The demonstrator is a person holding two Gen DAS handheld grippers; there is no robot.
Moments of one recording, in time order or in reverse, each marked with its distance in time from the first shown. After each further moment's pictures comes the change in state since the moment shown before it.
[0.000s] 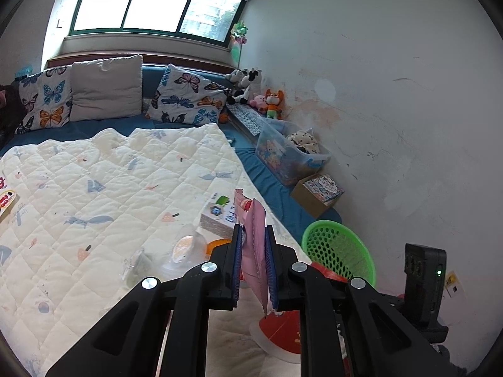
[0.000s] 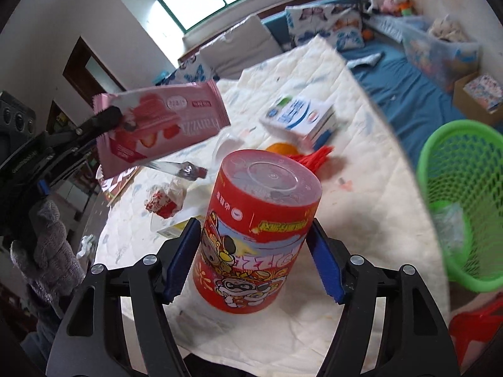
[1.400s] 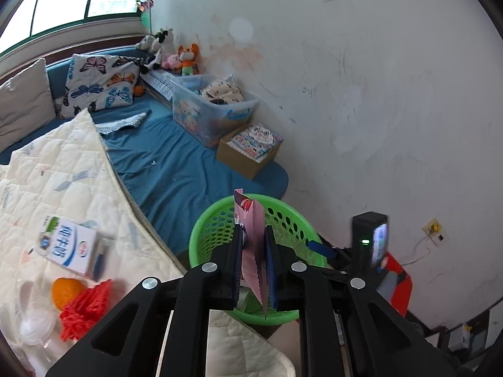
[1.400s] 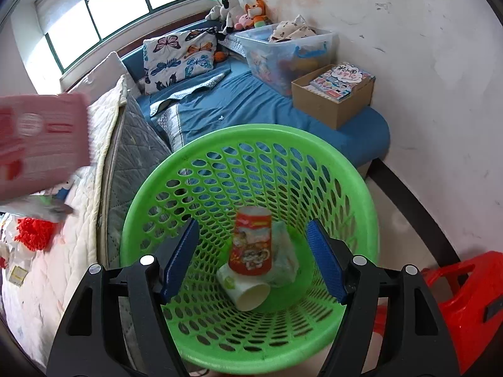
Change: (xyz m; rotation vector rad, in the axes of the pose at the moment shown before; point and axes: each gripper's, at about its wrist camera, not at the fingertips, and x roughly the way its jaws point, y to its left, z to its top) left arm 0.172 -0.197 0.002 0.234 0.228 -0.188; right arm -0.054 -0.247 -0.010 0.193 -0.131 -0.536
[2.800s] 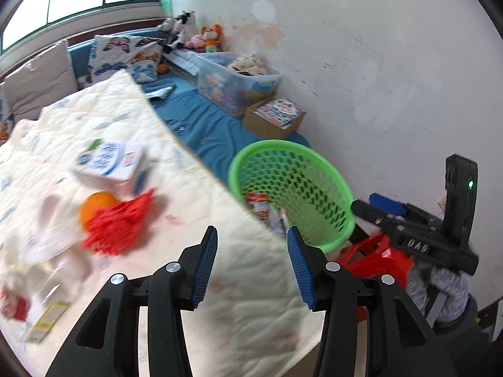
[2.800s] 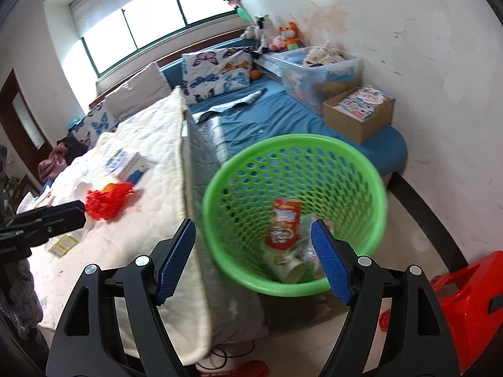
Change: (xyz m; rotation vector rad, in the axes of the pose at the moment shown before) left arm -0.051 0.040 -0.101 -0.025 0.052 0.106; right arm -0.093 0.048 -0.033 -0.064 -0.080 0.136
